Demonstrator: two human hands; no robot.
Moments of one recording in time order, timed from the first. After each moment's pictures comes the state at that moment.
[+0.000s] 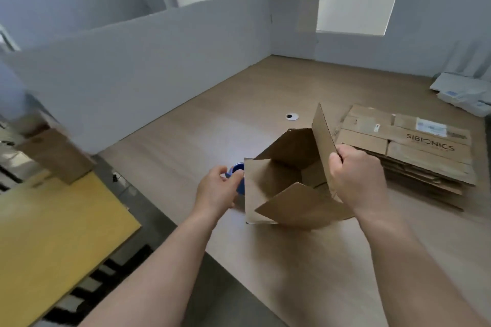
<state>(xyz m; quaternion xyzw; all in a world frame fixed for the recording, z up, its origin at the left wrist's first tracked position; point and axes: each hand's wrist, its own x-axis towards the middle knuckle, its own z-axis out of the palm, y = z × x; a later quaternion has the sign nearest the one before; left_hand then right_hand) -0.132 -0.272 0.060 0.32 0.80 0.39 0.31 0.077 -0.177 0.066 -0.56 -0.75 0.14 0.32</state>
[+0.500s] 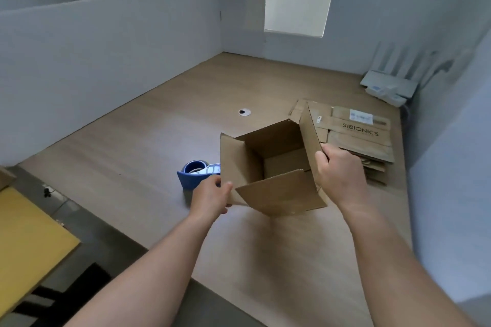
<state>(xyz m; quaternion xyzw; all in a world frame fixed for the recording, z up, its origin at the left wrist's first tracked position) -0.080 -0.239 0.022 0.38 0.79 0.34 0.35 0.135 -0.182 0.061 -0.61 -0.71 0.12 0.32</state>
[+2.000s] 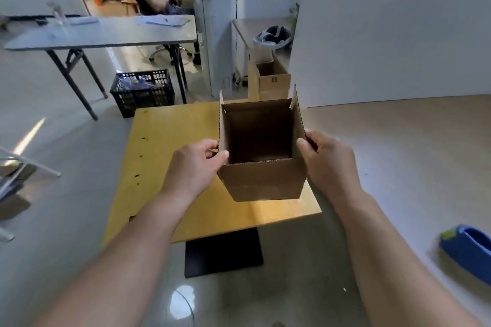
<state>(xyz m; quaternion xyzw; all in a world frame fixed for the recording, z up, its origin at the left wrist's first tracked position) -0.454 -0.596 0.087 0.15 0.90 0.41 0.03 -0.371 -0.396 0.085 -0.20 -0.92 0.24 0.23</state>
